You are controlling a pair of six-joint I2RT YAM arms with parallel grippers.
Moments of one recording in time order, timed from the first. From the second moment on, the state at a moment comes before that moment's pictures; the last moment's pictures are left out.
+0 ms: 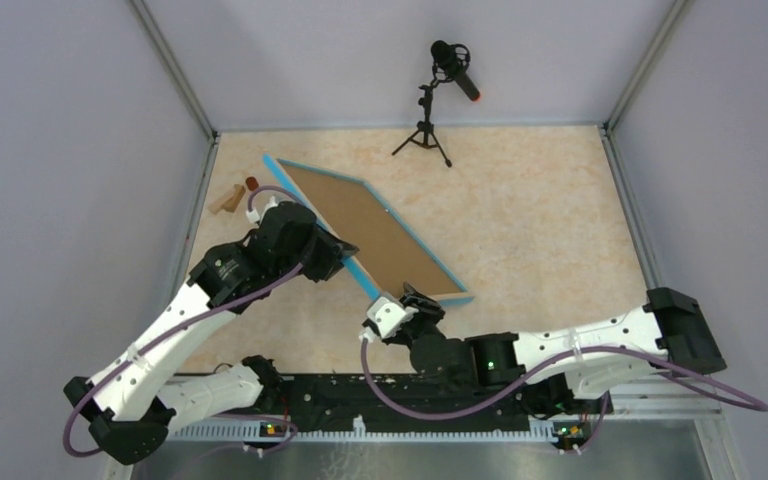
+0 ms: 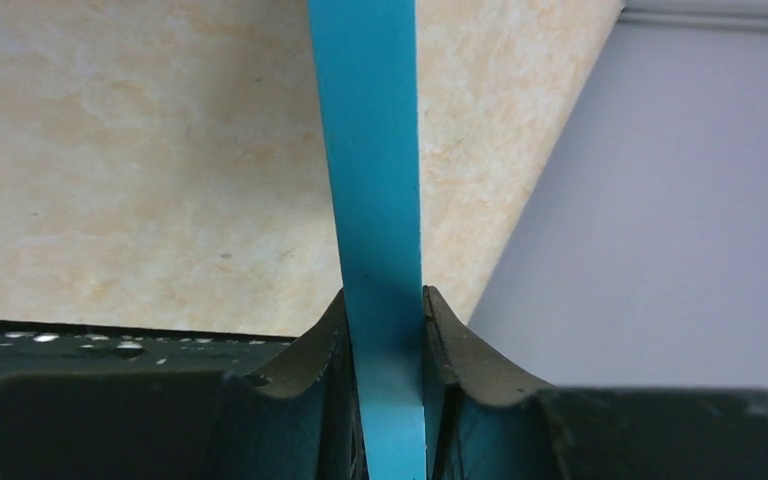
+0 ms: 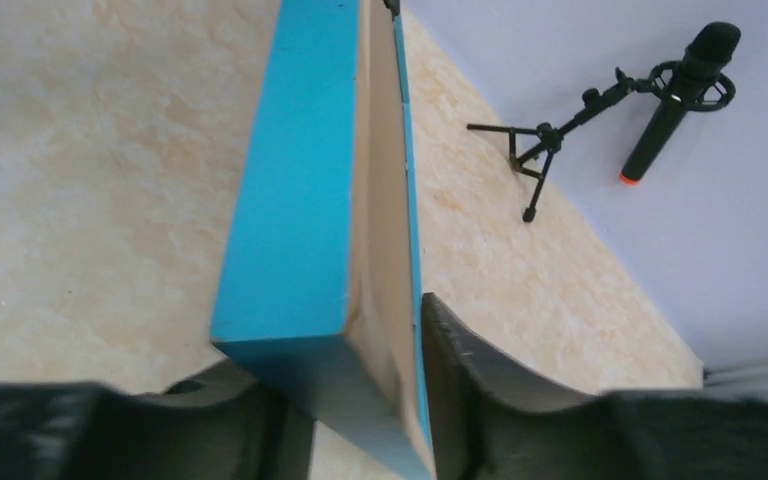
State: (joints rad) left arm -0.74 0.98 1.20 -0.94 -0.18 -1.43; right arm 1.64 1.27 0.83 0.13 1.08 -0.32
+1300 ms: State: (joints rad) left arm -0.74 0.68 1.21 -0.37 -0.21 -0.87; right arm 0.70 1.46 0.76 0.65 -0.73 0.59
